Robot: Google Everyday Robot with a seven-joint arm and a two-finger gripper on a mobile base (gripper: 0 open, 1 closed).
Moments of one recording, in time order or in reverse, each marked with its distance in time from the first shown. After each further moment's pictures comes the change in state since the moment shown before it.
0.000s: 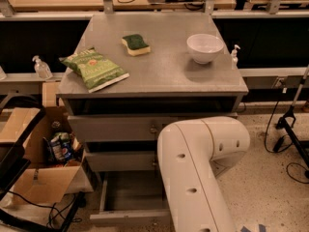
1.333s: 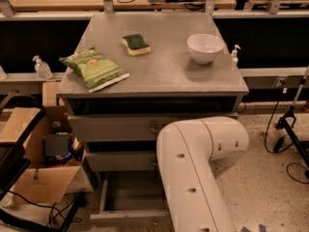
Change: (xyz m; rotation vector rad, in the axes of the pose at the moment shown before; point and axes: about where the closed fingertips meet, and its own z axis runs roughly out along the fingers) arm 0.000 0.002 0.001 -0.004 0.000 0.000
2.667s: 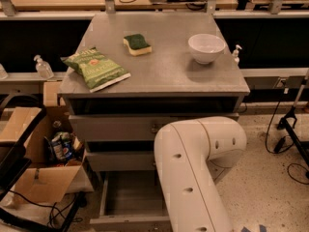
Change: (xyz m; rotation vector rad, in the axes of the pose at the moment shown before) arm 0.027 0.052 -0.001 -0.084 0.060 0.078
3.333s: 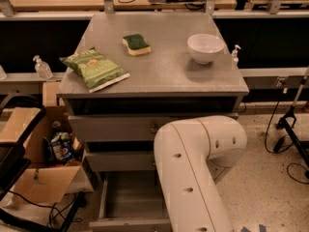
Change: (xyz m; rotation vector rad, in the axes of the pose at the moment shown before) arm 0.000 0.000 -0.004 0.000 0.000 0.000
